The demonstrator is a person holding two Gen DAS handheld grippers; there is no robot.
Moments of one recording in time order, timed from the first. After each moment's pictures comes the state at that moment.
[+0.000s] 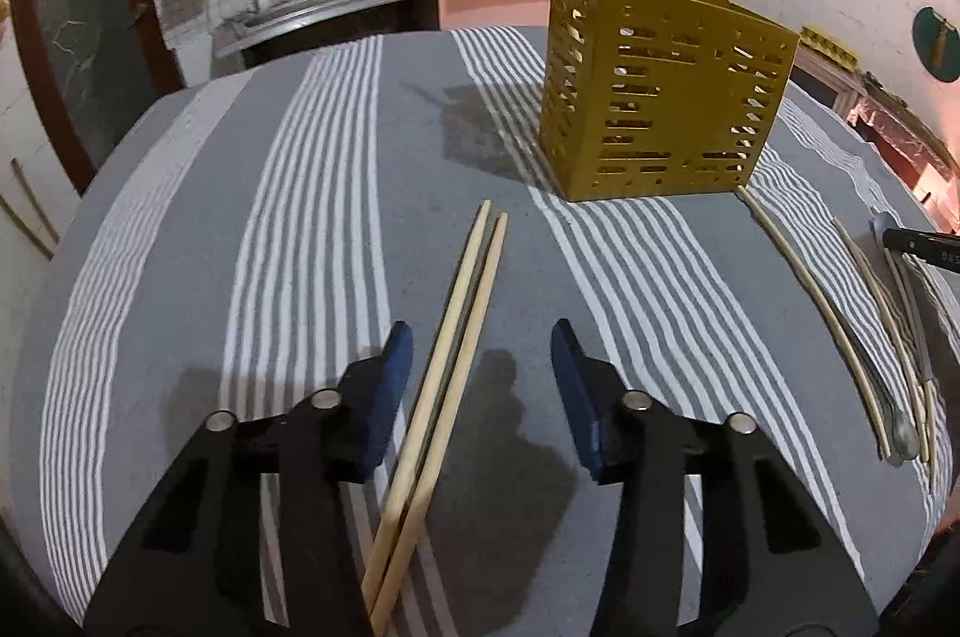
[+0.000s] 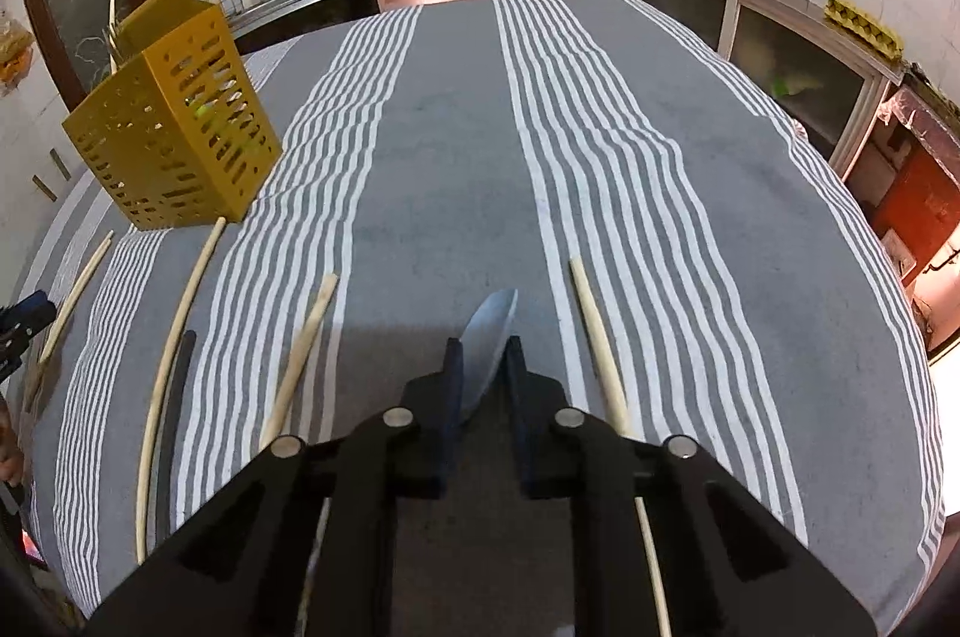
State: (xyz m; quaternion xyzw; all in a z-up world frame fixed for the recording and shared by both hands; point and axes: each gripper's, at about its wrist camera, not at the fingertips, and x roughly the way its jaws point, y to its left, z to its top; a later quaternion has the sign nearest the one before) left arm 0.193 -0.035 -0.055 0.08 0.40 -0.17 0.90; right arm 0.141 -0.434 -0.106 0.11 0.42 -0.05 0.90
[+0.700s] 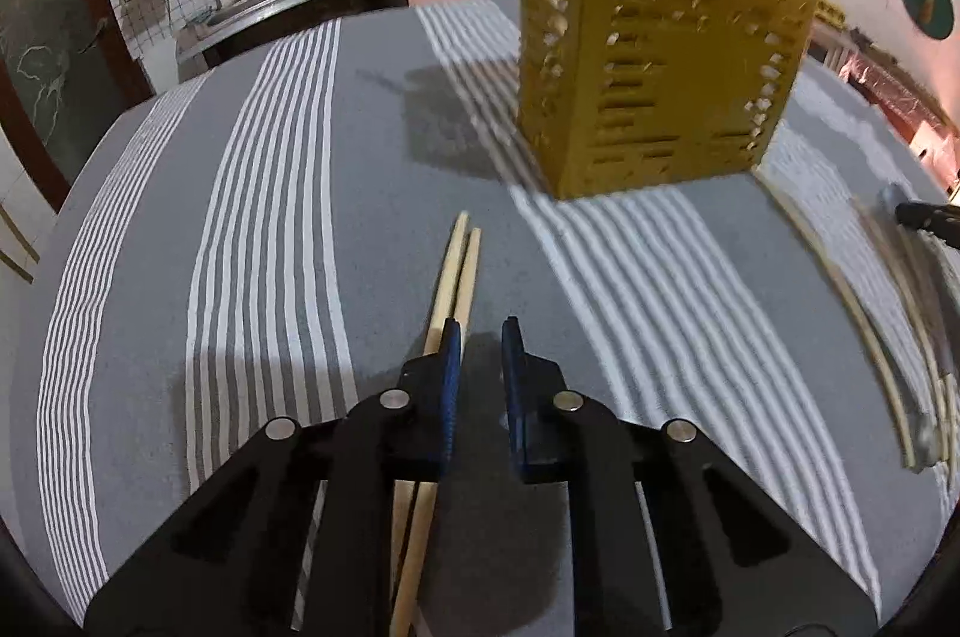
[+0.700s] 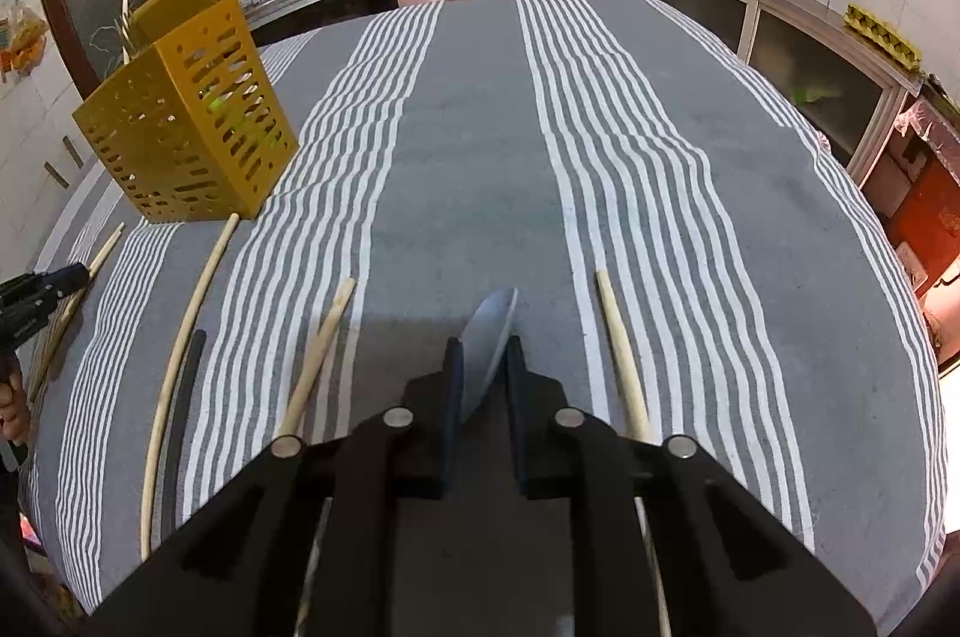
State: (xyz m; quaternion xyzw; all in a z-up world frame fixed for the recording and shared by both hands) left arm 0.223 -0.057 -0.067 0.12 0.42 -0.18 0.88; right arm 0.148 -0.429 -0.107 0.11 0.43 -0.04 0.90
